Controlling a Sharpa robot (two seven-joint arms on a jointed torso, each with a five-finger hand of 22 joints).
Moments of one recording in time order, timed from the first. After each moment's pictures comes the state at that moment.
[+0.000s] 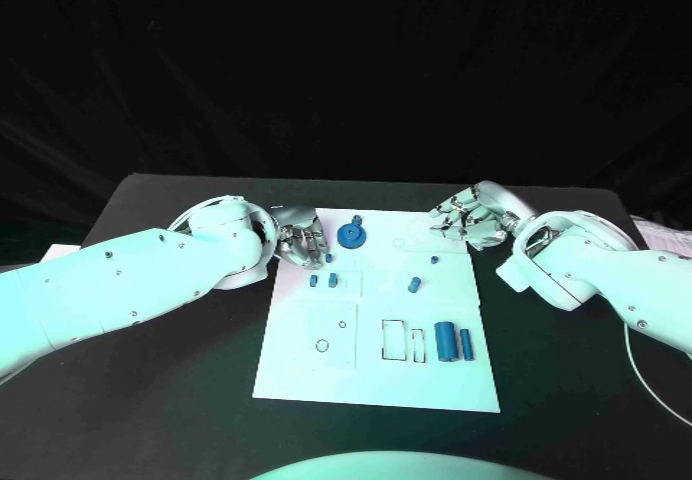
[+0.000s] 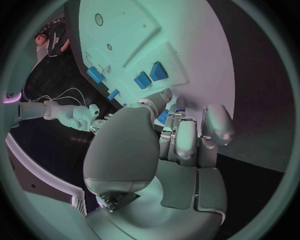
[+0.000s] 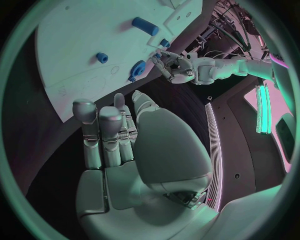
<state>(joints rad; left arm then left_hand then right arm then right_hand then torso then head) 1.21 -0.72 0.00 1.42 -1.38 -0.01 -0.25 1.41 -0.19 0.47 0.06 0.13 0.97 0.15 0.07 0.07 1.14 0.08 0.17 0.07 1.47 -0.01 1.30 1.08 0.11 1.42 0.10 1.09 1.27 1.08 -0.92 0.13 1.53 -1.14 -0.34 -0.07 1.49 -0.09 0.14 0.23 0.28 1.03 0.15 0.08 0.09 1.12 0.07 0.26 0.43 1.46 -0.01 0.94 0.92 0.14 1.20 0.10 1.07 0.92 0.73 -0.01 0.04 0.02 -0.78</state>
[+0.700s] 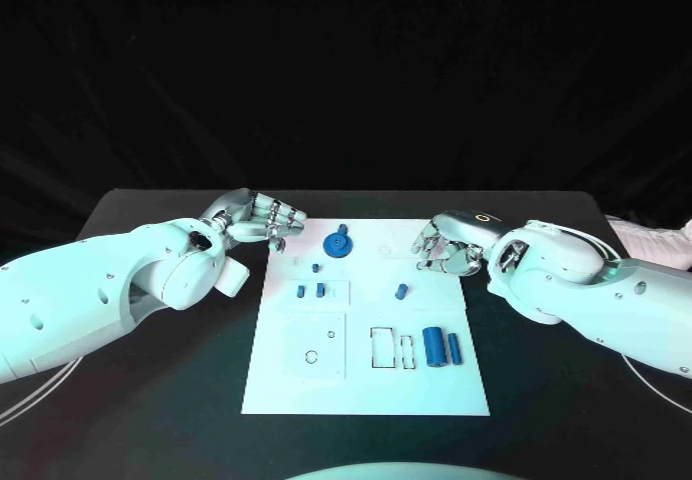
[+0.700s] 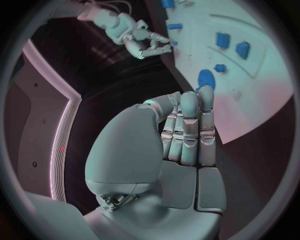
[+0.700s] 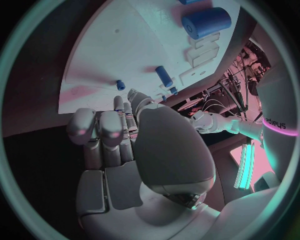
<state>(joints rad) 1.21 -0.87 0.00 1.51 -0.39 -0.29 0.09 1.46 -0.17 0.57 0.00 0.13 1.03 0.18 0.10 0.07 1.12 0.10 0.22 0.08 1.24 0.01 0.94 0.58 0.16 1.16 0.11 0.63 1.02 1.05 -0.92 0.13 1.60 -1.67 -0.21 -0.13 1.51 -0.13 0.29 0.19 0.18 1.11 0.13 0.07 0.09 1.16 0.07 0.08 0.20 1.46 -0.01 1.07 1.02 0.12 1.27 0.09 1.21 1.09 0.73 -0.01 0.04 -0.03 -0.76</state>
